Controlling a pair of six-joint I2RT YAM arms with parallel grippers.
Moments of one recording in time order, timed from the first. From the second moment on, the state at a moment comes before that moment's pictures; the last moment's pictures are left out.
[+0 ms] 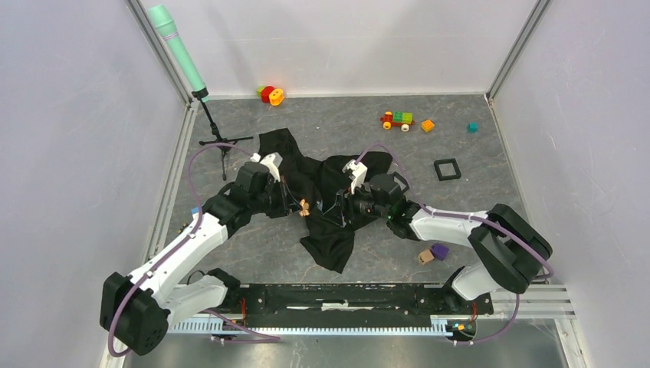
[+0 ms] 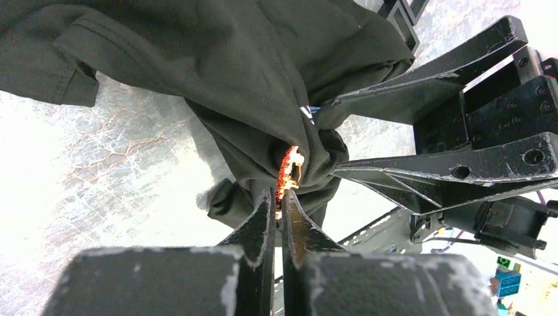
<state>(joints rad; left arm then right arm) -0.50 1.02 0.72 -0.43 0.22 -0.64 0.77 1.50 0.61 0.50 -0.36 0.36</state>
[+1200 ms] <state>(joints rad) -0.58 1.13 0.92 -0.84 0.22 -0.45 0.86 1.25 0.47 0.47 -0.18 0.15</state>
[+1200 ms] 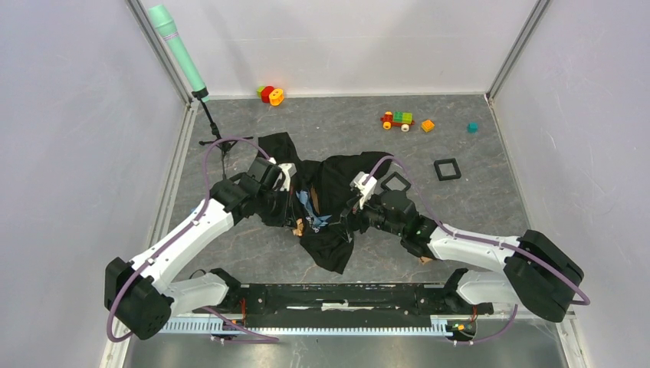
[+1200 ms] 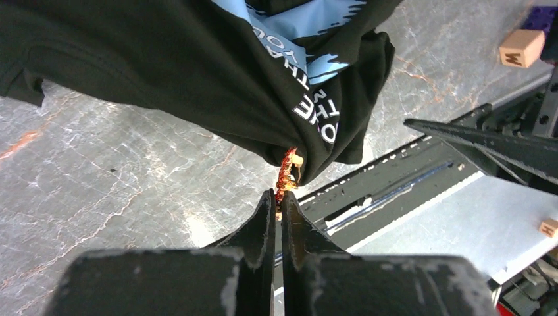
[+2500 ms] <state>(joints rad) -0.58 1.17 0.97 -0.85 0.42 -0.37 1.00 1.42 0.55 0.61 -0.36 -0.10</state>
